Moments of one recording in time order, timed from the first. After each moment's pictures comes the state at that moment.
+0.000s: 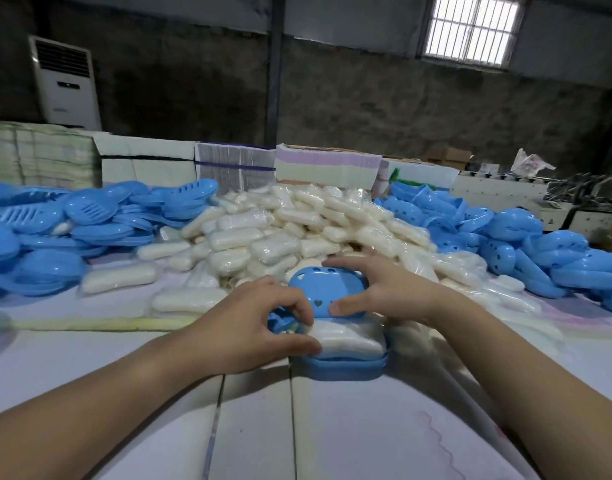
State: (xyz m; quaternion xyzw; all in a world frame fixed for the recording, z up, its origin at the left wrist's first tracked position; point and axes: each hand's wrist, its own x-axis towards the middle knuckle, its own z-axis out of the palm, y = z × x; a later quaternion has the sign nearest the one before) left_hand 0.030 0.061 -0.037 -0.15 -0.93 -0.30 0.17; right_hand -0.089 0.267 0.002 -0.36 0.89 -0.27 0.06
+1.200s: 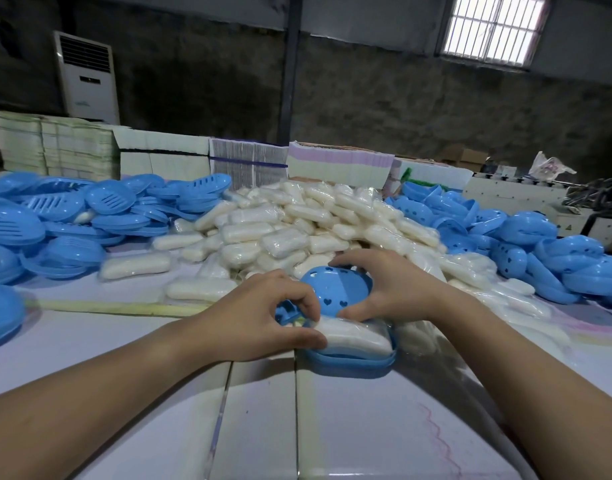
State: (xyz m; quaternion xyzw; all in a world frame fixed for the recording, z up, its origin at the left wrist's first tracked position) left_hand 0.031 0.060 -0.038 -0.15 -0.93 -0.30 0.16; right_hand -0.089 0.266 0.003 -0.44 0.88 -0.14 -0.07
